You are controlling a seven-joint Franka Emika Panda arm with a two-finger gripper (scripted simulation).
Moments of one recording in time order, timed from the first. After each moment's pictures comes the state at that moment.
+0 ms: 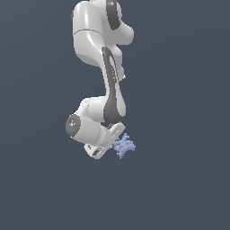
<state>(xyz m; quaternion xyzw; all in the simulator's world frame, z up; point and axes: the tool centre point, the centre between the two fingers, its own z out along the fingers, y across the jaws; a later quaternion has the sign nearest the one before) 0.043 -0.002 0.052 -0.91 -0.34 0.01 0.26</state>
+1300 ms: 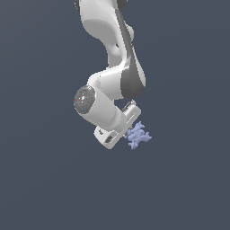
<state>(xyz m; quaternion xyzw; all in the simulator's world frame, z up) 0.038 0.055 0.160 -0.91 -0.34 0.01 0.26</state>
